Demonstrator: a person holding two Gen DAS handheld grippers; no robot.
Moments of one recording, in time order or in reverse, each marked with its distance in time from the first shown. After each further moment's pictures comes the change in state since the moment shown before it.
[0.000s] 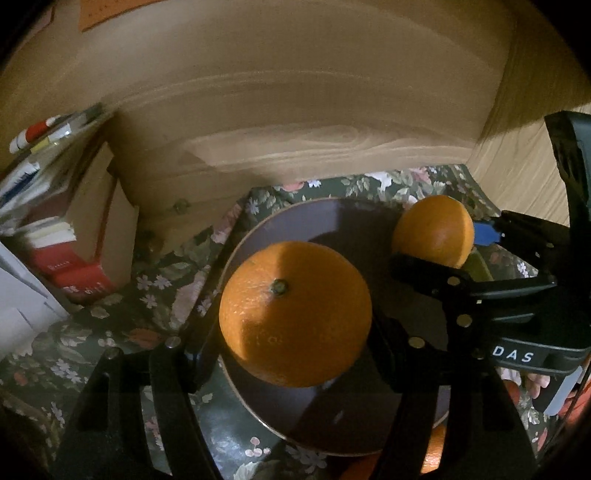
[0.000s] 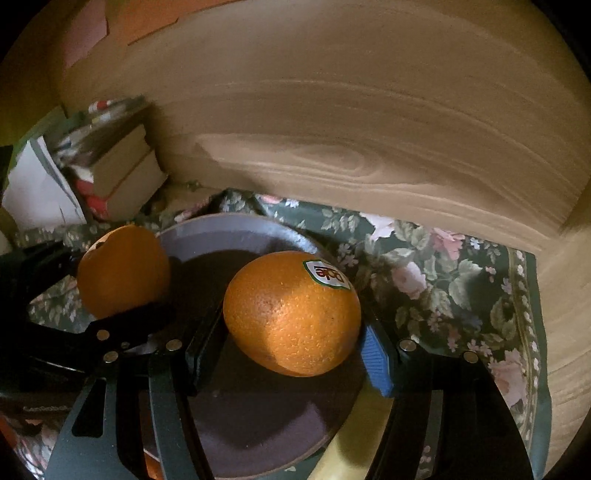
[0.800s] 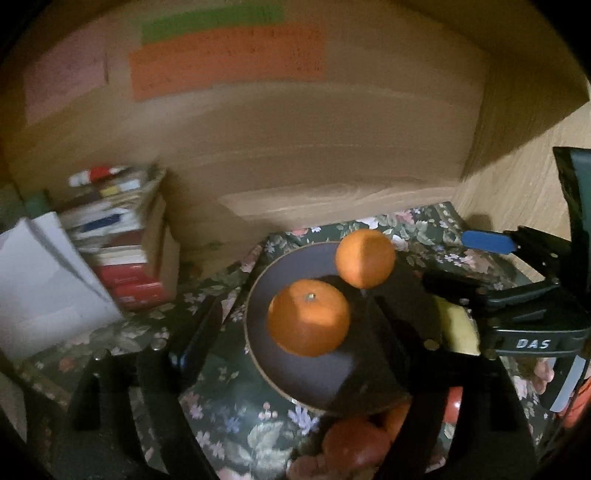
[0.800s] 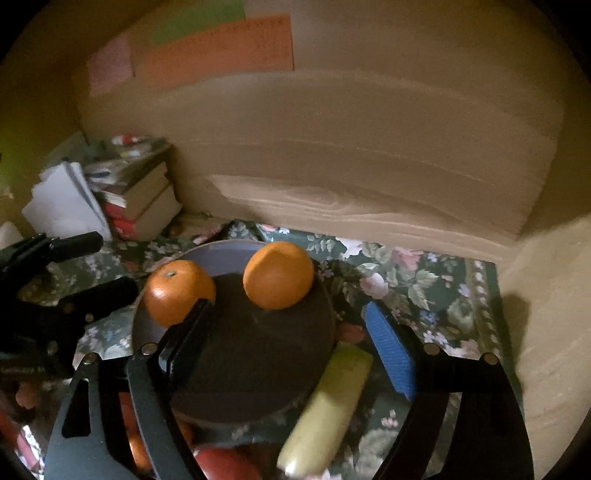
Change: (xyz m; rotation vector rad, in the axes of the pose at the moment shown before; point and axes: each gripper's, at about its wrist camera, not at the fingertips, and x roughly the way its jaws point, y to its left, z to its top) left arm -0.091 -0.008 -0.012 0.001 -0.191 0.068; right arm -0.077 -0.002 -0.008 0.010 -0.138 -0.020
